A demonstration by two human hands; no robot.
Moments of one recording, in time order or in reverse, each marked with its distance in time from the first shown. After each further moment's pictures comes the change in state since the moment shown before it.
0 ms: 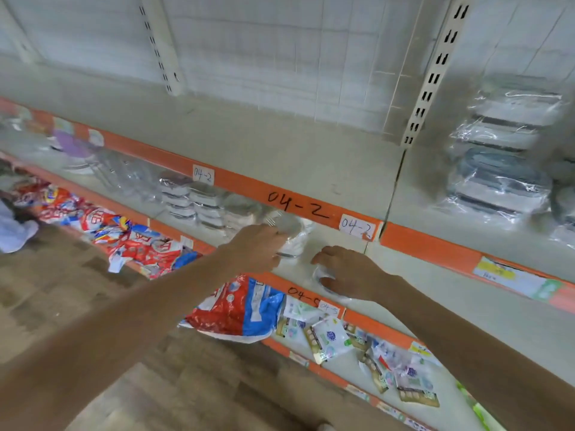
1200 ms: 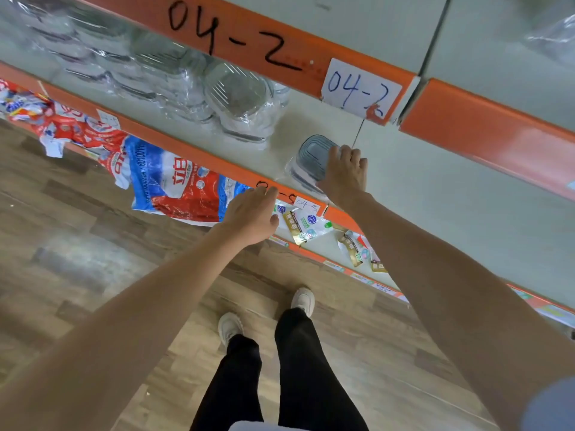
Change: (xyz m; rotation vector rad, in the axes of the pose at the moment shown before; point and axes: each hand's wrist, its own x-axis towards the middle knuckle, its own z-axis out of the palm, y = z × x) left_hand 0.041 0.080 0.176 -0.366 -0.252 -0.242; right_hand 0.084 0.106 0.183 0.050 0.047 0.575
